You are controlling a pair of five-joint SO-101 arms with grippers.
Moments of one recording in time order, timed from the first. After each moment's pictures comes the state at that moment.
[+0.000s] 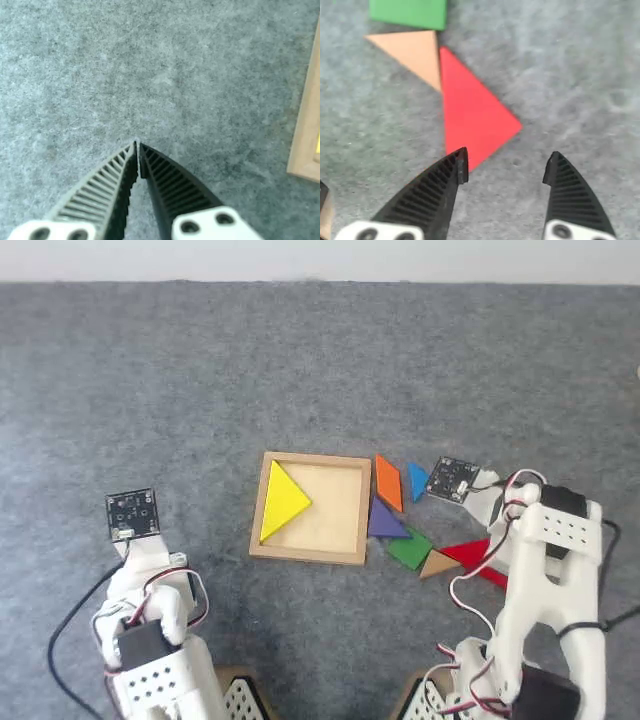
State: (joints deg) left arm -27.5 -98.9 97.2 67.6 -3.0; right arm 13.5 -24.7 48.6 67.4 77.5
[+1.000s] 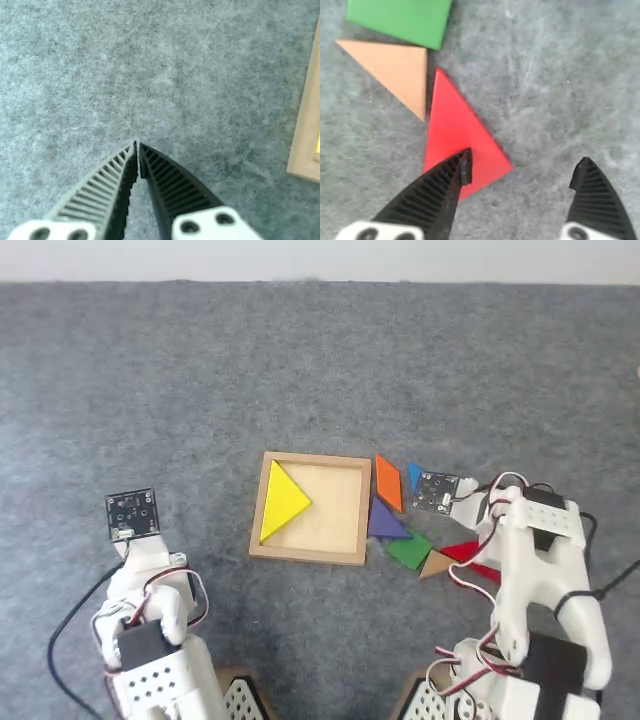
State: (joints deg) left arm -27.5 -98.9 97.2 67.6 -3.0; right arm 11.7 -12.8 51.3 52.2 85.7
